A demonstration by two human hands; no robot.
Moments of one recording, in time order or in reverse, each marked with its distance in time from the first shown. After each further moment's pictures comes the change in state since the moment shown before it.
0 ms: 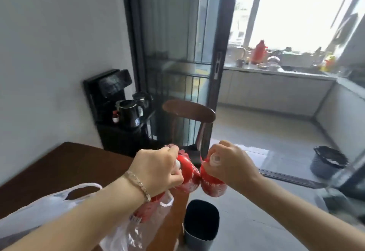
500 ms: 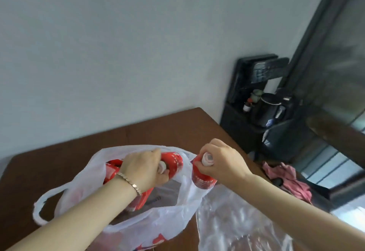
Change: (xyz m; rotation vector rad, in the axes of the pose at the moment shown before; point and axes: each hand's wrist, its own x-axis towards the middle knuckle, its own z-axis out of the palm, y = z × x) left_hand -0.201 -0.199 0.045 0.176 -0.297 -1.013; right_hand 0.101 -0.246 0.190 0.235 -0.450 -0.766
